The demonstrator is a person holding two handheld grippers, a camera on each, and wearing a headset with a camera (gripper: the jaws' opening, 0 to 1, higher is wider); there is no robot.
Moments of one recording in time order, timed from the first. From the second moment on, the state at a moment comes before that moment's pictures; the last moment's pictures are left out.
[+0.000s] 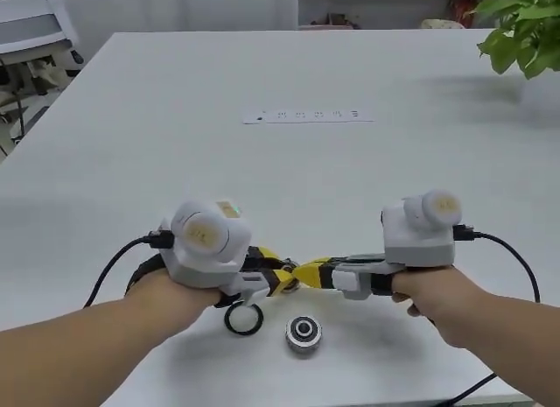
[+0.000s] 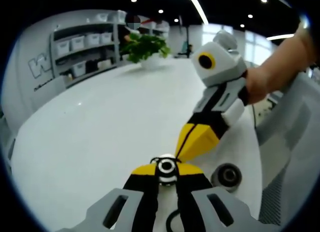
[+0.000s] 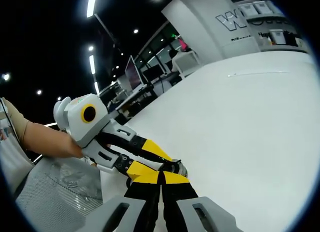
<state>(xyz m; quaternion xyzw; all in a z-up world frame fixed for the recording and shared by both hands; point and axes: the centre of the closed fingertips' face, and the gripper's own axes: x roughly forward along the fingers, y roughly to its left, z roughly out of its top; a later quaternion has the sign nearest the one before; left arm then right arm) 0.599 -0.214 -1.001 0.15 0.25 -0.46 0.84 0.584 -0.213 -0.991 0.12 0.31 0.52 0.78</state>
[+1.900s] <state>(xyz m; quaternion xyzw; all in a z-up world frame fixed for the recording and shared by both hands) 0.573 -0.192 -0.962 0.13 0.24 -0.49 0.83 0.592 -0.217 -0.984 0.13 0.31 0.51 0.79</state>
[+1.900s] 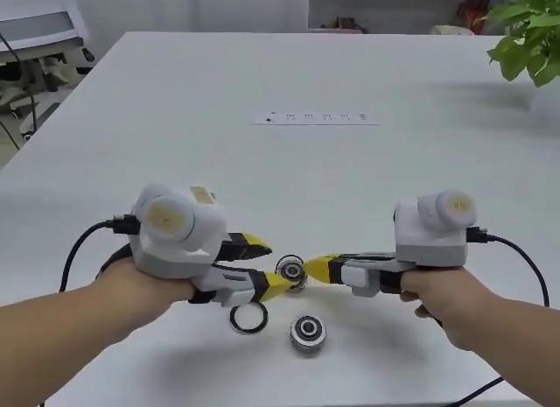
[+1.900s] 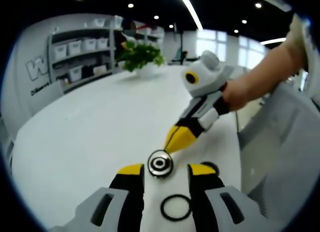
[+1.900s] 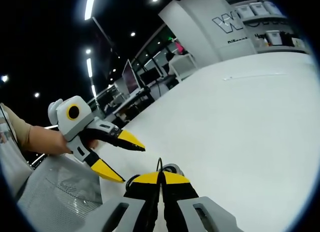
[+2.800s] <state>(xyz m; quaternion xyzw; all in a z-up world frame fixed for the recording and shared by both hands) 0.539 -0.157 -0.923 0.12 0.19 -0.51 0.83 0.579 -0.198 -0.959 0.16 0.31 0.53 0.77</state>
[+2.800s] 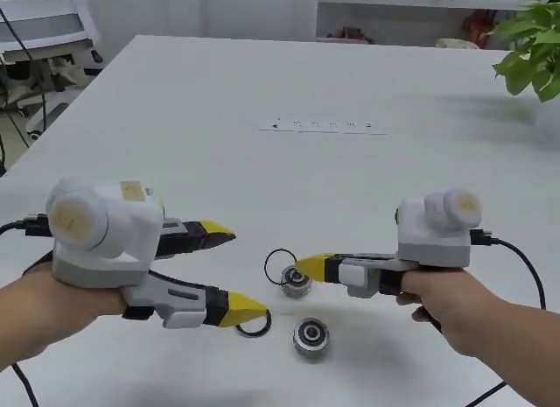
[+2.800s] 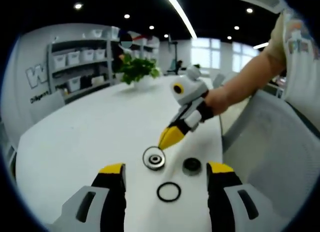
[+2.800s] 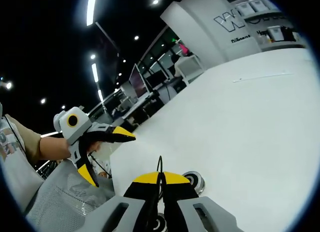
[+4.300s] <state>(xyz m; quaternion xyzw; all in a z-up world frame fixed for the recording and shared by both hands) 0.512 -0.123 -0.928 0.11 0.21 -0.51 0.83 0.538 -0.164 -0.997 0.12 0.40 0.57 0.71</state>
